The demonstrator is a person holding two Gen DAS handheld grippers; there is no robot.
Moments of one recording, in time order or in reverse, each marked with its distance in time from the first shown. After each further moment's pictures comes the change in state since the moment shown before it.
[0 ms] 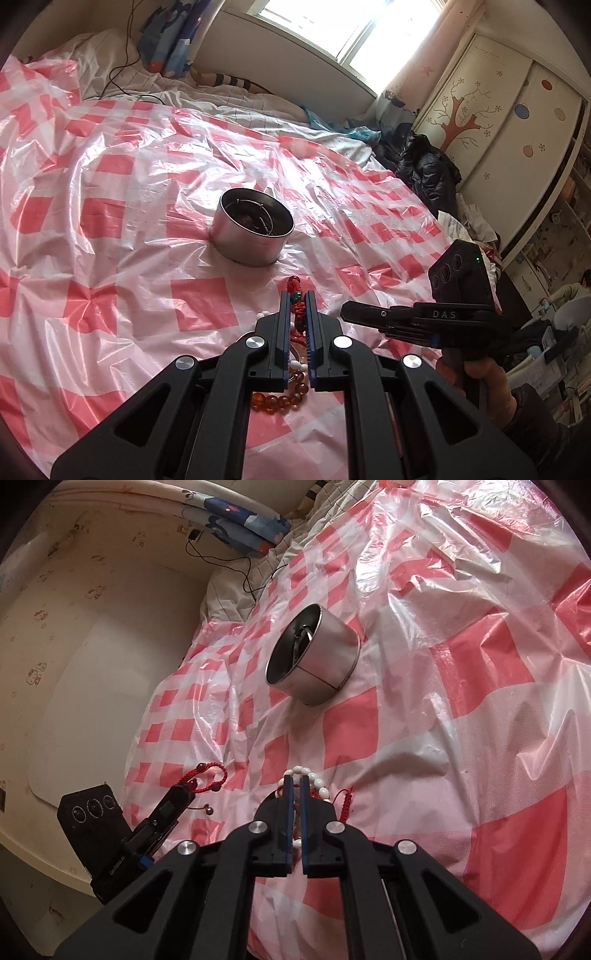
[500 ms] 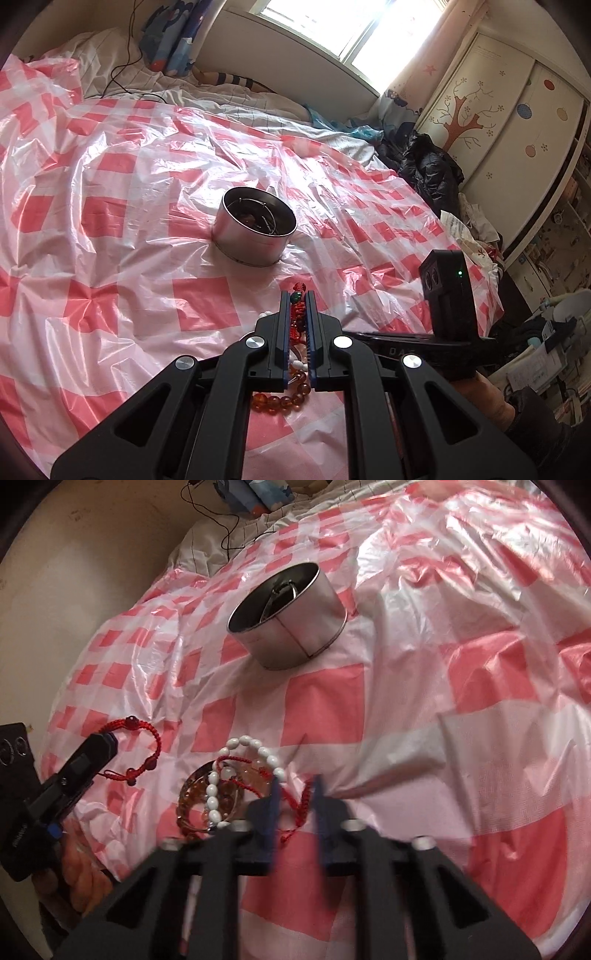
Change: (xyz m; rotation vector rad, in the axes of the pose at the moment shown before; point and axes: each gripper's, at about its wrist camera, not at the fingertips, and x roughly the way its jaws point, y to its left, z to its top) left arm 0.001 0.005 0.000 -0.008 0.000 0.011; right arm 0.038 0.013 -0.014 -0.160 0.092 -0.210
